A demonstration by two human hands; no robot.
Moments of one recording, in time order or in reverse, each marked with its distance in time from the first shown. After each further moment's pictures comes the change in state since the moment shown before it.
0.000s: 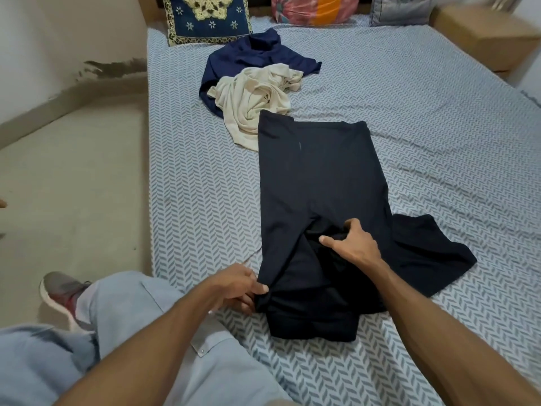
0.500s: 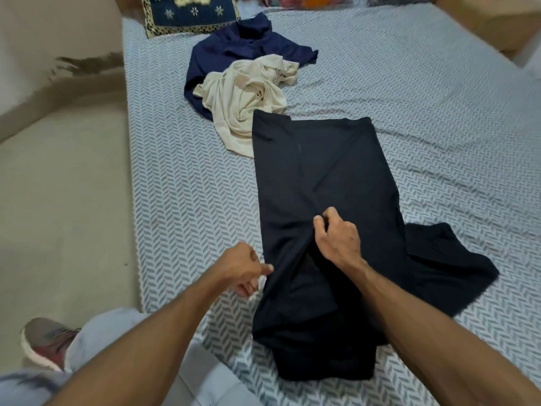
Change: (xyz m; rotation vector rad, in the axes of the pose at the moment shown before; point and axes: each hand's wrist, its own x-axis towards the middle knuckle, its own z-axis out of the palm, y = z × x) left_hand 0.039 0.076 -0.035 0.314 0.149 0.070; right_hand 0.039 -0.062 0.028 0.033 0.260 -0.313
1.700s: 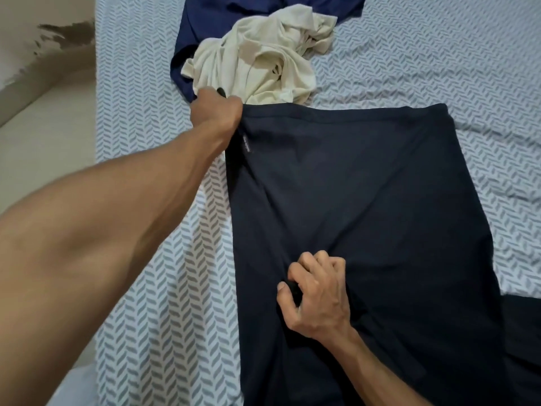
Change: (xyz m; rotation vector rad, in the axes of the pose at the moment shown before) left_hand 0.244 0.173 -0.208 -0.173 0.966 0.034; right_hand 0.047 -0.023 0.103 0.024 0.141 -0.505
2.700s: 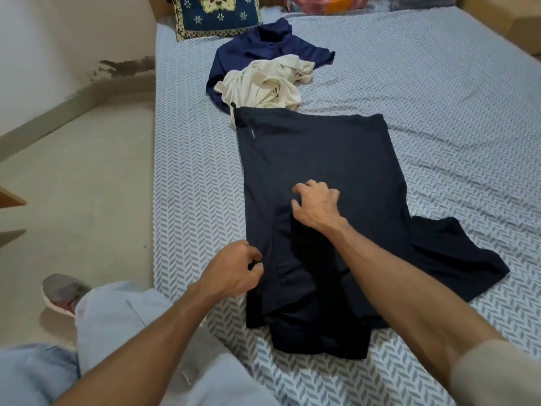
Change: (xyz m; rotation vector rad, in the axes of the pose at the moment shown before) left_hand -0.345 -0.208 -0.138 0.400 -0.592 0.579; right_hand 0.013 -0.026 -0.091 -0.303 -0.372 0.179
